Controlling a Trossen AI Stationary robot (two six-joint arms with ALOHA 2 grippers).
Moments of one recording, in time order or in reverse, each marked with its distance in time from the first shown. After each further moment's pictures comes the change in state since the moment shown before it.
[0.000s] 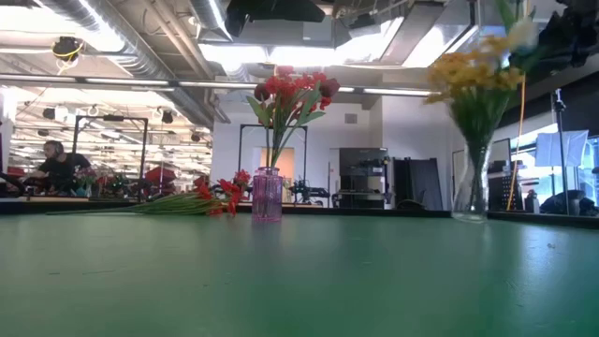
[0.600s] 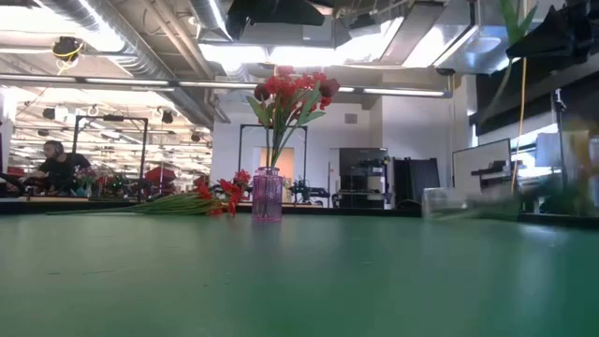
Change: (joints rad) left arm 0.012 0.000 0.000 -0.003 0.000 0.000; right arm 0.000 0.000 0.000 0.067 0.084 0.012
